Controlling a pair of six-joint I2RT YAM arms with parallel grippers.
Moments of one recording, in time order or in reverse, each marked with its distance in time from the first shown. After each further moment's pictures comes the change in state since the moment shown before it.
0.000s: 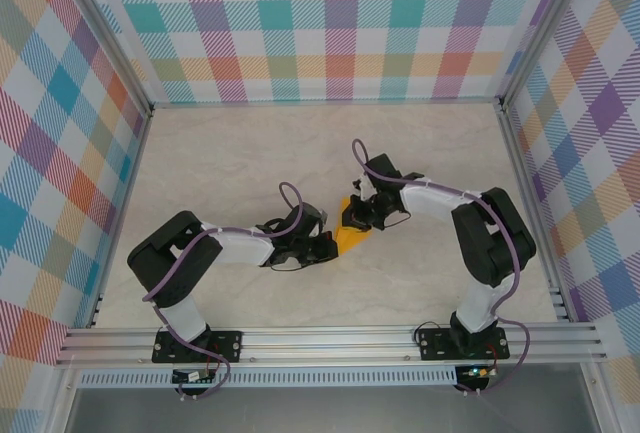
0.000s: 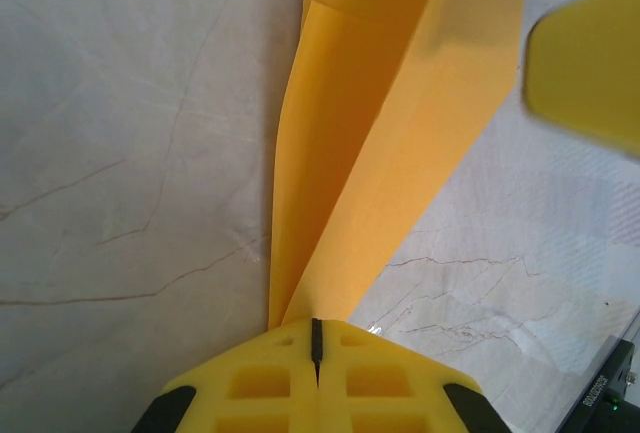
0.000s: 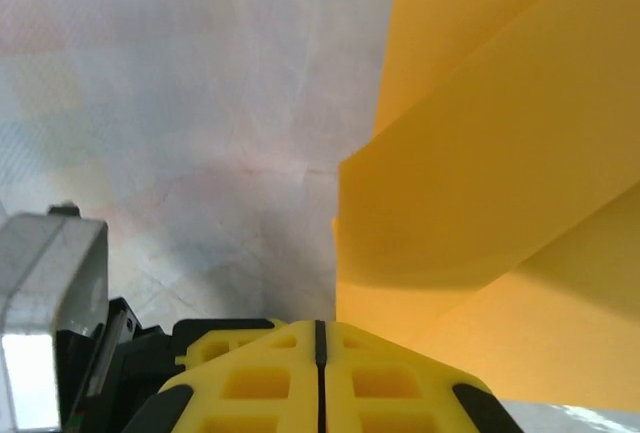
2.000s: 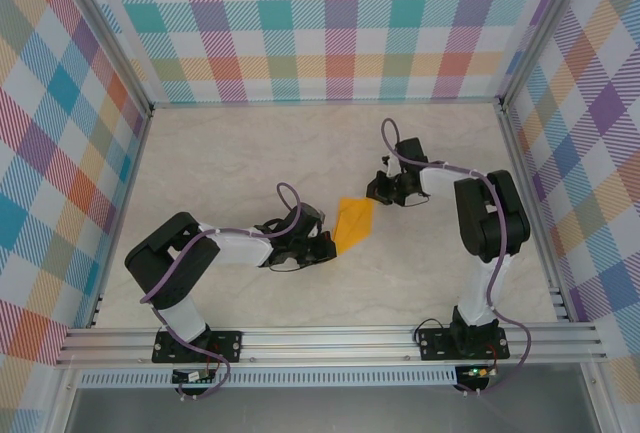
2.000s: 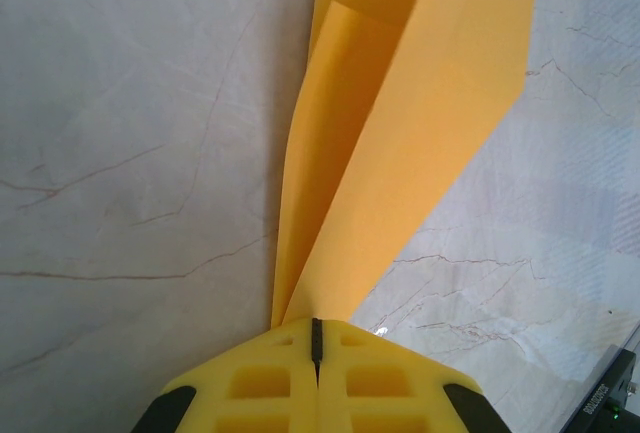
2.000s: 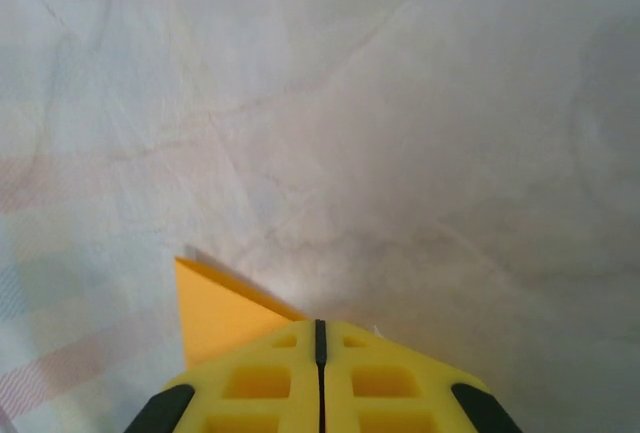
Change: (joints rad) left arm 0.000 -0.016 -0.005 -0.026 -0.013 -0.022; right arm -0.252 0.157 0.095 0.155 0.054 -0.117
